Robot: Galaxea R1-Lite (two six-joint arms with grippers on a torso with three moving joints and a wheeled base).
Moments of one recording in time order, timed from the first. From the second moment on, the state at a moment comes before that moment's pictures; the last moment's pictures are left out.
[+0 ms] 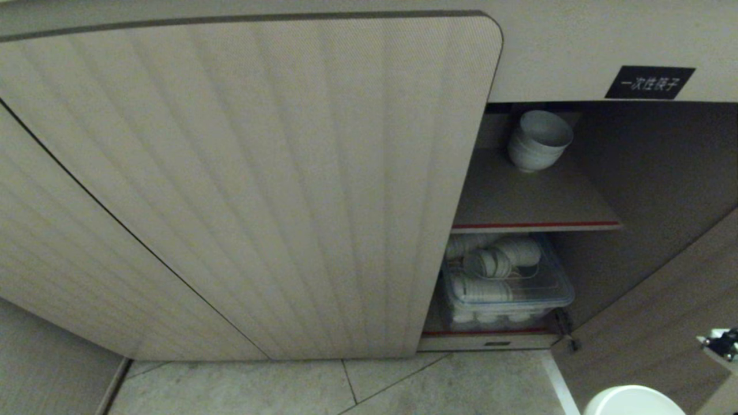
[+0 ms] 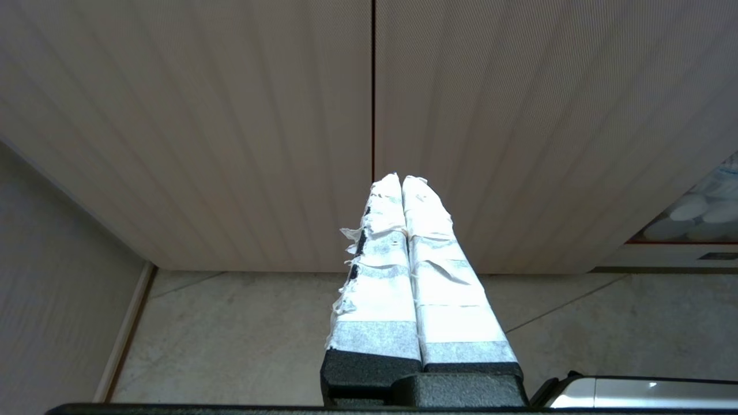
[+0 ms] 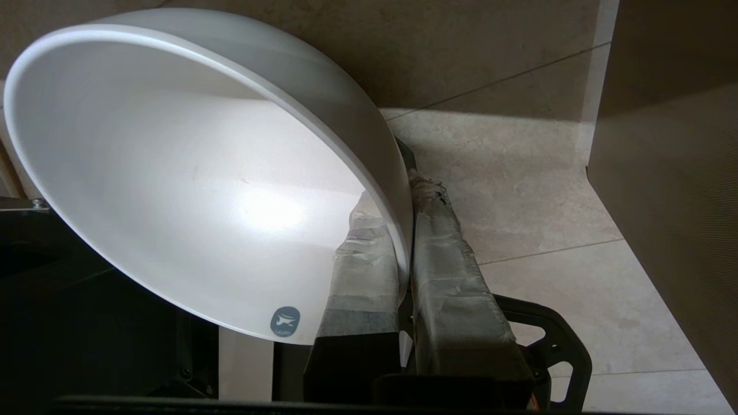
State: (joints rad) left arm 0.00 0.00 0.00 0.00 0.01 -0.02; right arm 0.15 1.06 -0.47 0.40 0.16 0.15
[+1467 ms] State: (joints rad) left arm 0.00 0.00 0.00 0.00 0.01 -0.02; right arm 0.16 1.05 -0.47 0.40 0.16 0.15
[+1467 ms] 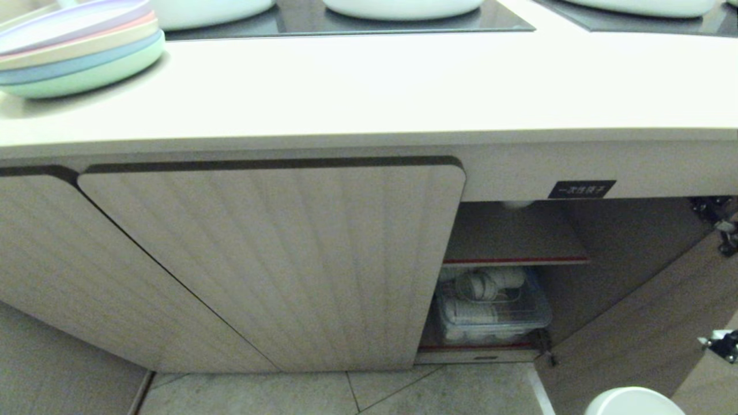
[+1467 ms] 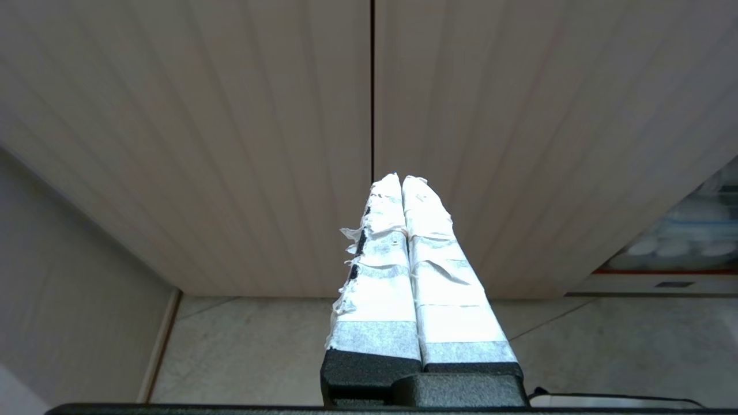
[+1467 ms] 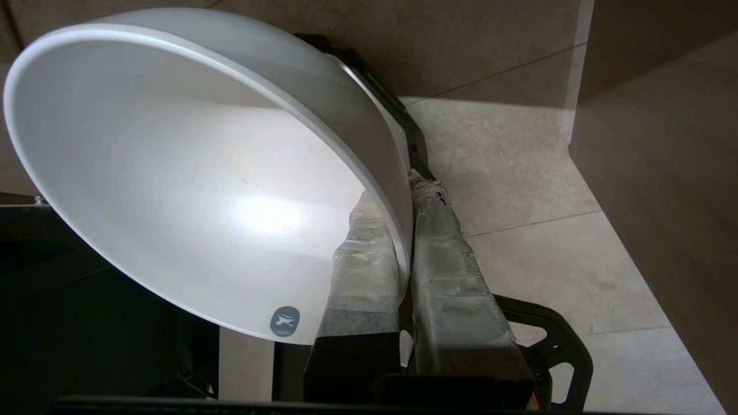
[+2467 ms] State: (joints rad) left arm 0.00 0.00 0.00 0.00 0.01 -0.02; right arm 0.17 1.05 -0.48 0.40 0.16 0.16
